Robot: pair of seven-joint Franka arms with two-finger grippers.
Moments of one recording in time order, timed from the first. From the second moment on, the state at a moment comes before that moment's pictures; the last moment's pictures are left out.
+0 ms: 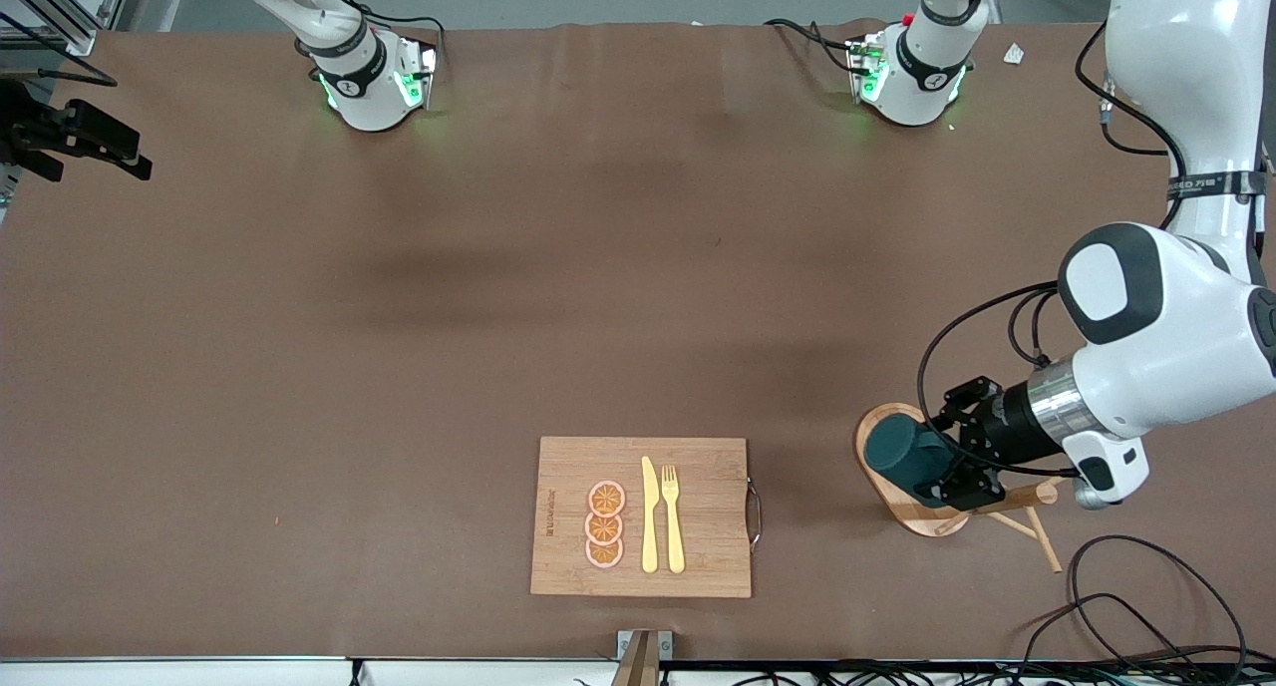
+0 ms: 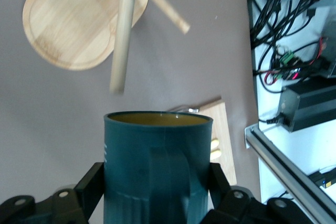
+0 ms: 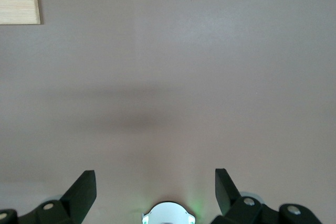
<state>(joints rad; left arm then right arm) 0.03 0.56 -0.26 -1.34 -0.32 2.08 -1.26 -0.01 -0.10 -0.03 -1.58 0.02 1.39 -0.03</state>
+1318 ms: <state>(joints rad) -0.51 0.64 -0.29 -1.36 0.36 2.16 -1.66 -0.01 -0.10 -0.03 -1.55 0.02 1.39 -0.03</state>
